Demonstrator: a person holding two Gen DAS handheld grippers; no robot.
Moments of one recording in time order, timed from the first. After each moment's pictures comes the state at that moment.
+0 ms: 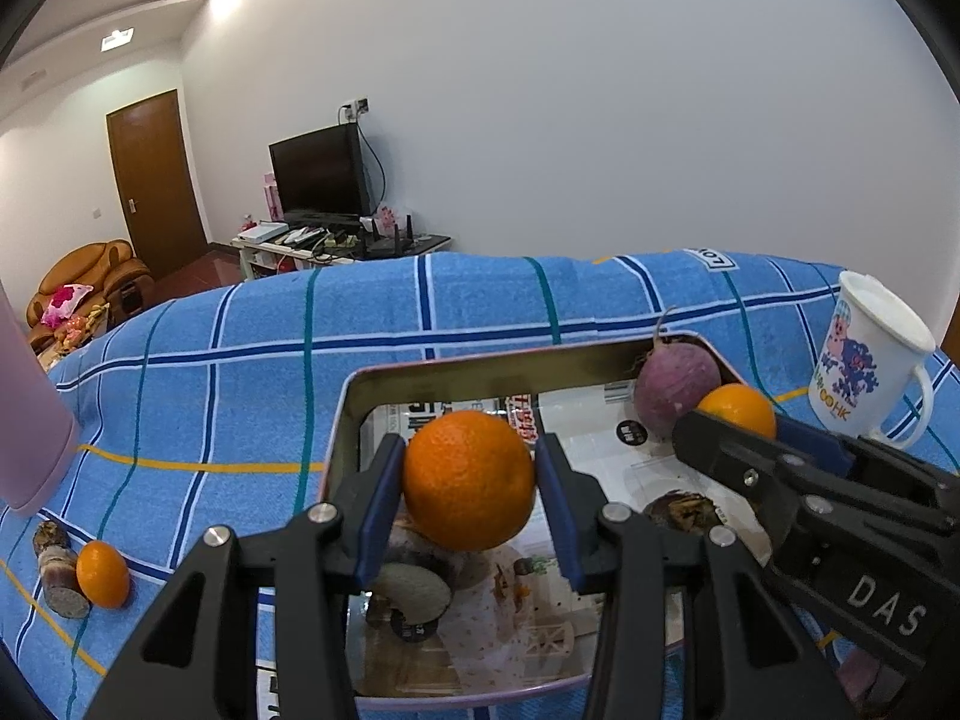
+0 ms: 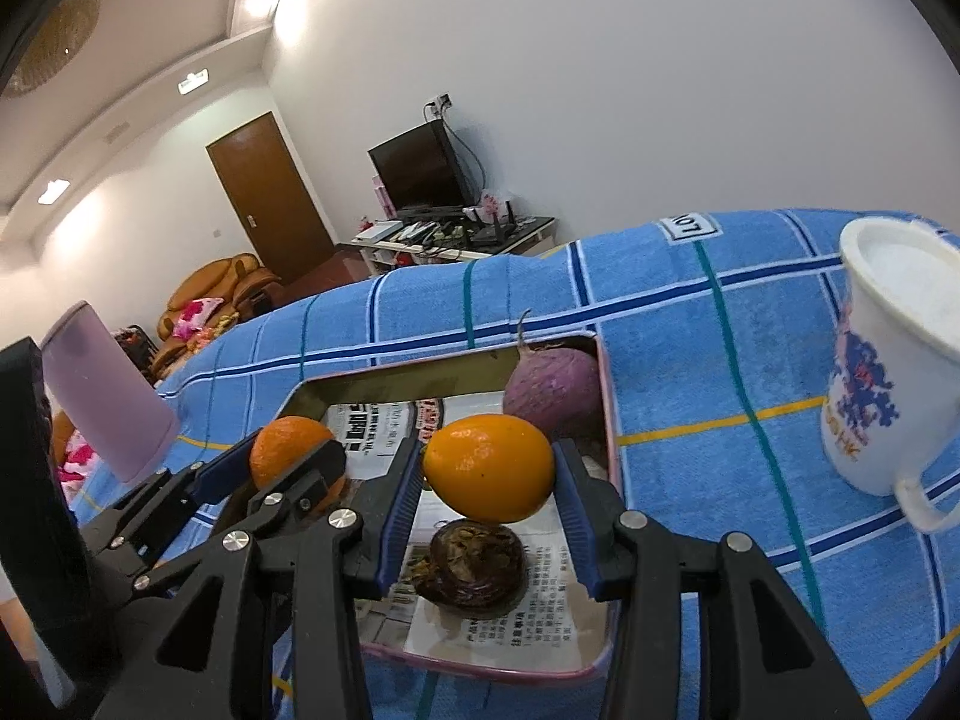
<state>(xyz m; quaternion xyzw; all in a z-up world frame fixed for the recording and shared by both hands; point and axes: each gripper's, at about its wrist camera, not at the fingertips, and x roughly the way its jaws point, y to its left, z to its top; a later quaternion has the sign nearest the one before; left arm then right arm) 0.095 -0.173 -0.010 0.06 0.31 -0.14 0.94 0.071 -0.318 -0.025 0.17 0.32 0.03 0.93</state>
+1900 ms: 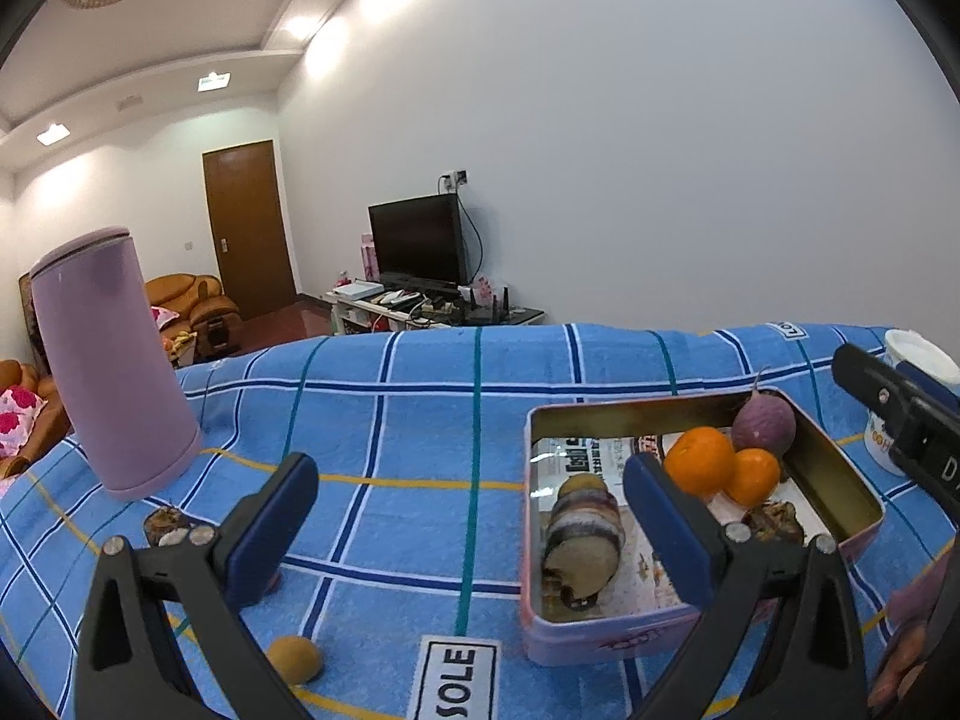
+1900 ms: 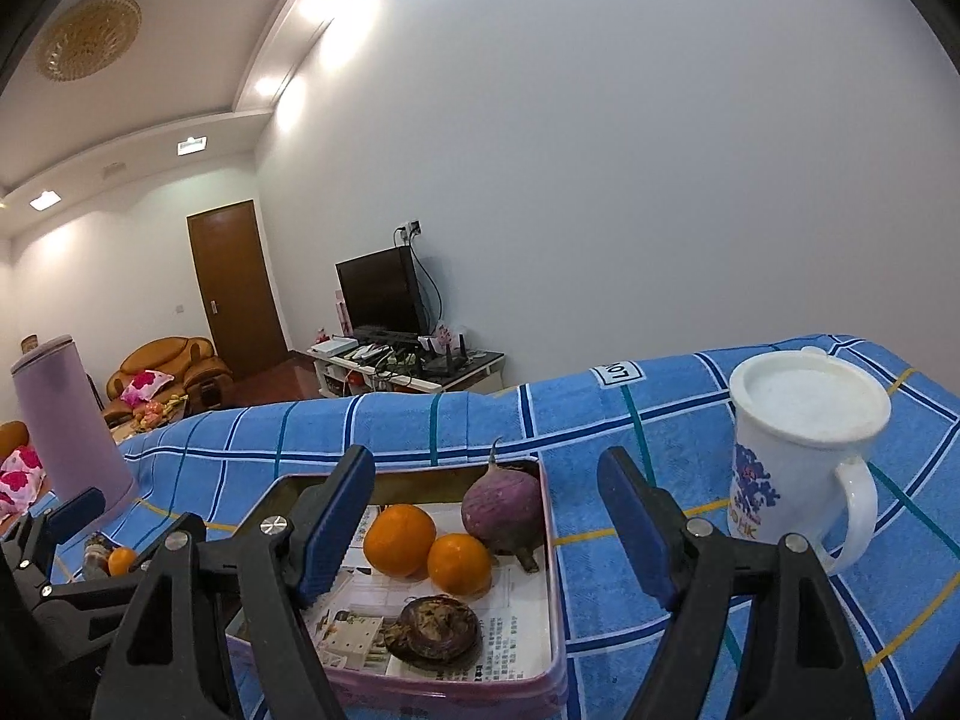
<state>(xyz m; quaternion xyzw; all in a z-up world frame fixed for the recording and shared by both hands) 0.050 -0.102 0.006 0.05 0.21 -0.04 0.98 0.019 -0.304 0.005 0.10 0.16 -0.07 0.98</state>
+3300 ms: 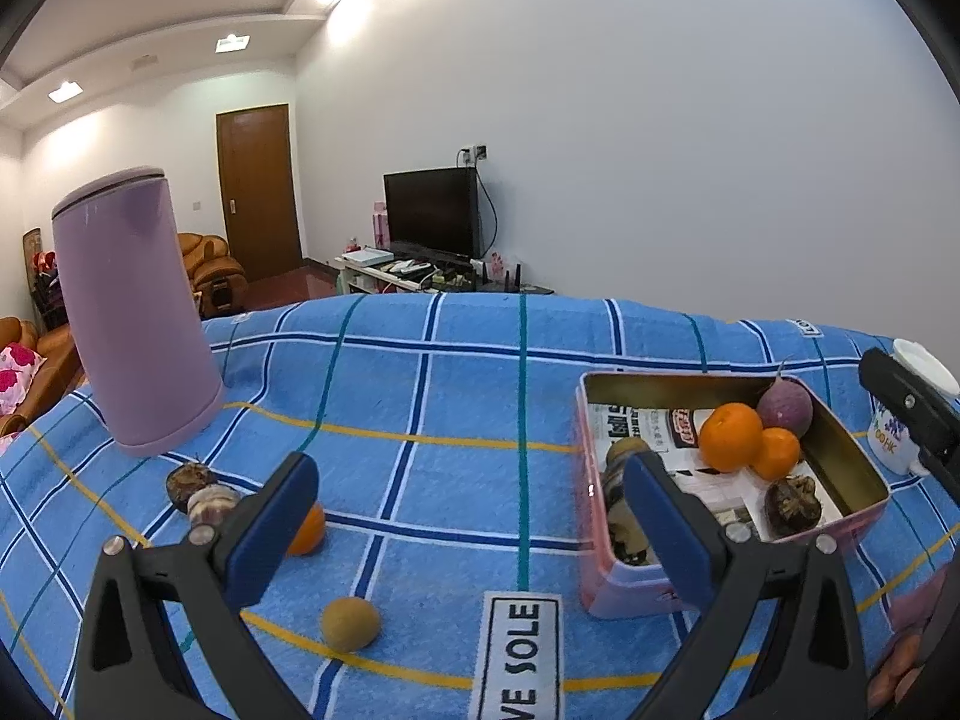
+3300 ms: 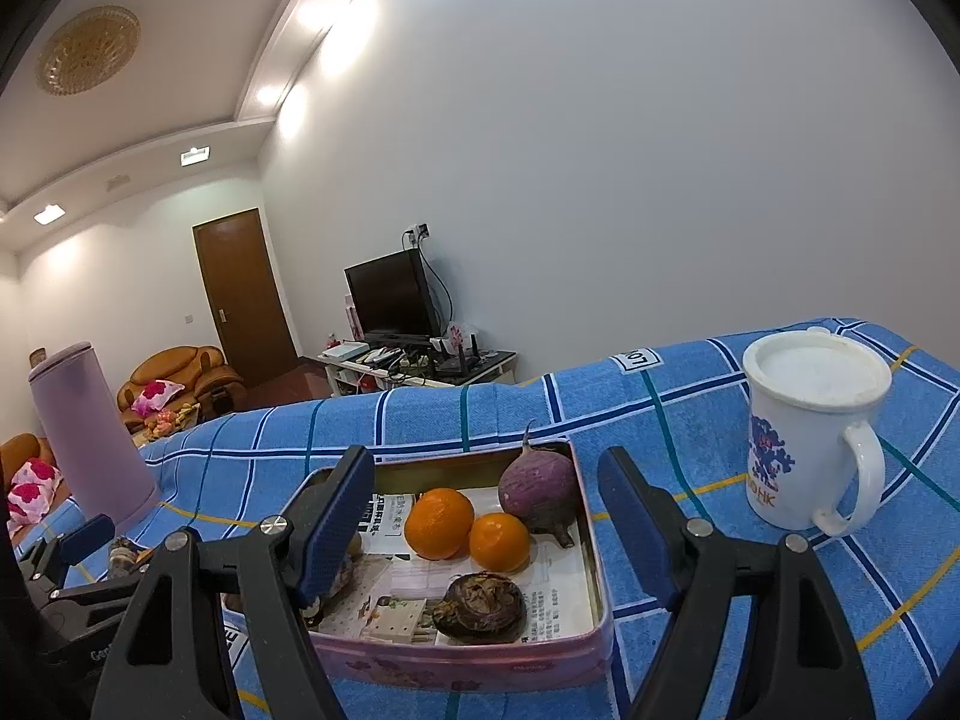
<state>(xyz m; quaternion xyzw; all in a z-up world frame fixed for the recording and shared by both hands) 0.044 -0.058 0.002 0.01 0.24 -0.03 0.97 0.008 -0.286 0.005 0.11 0.16 -0.05 0.98</state>
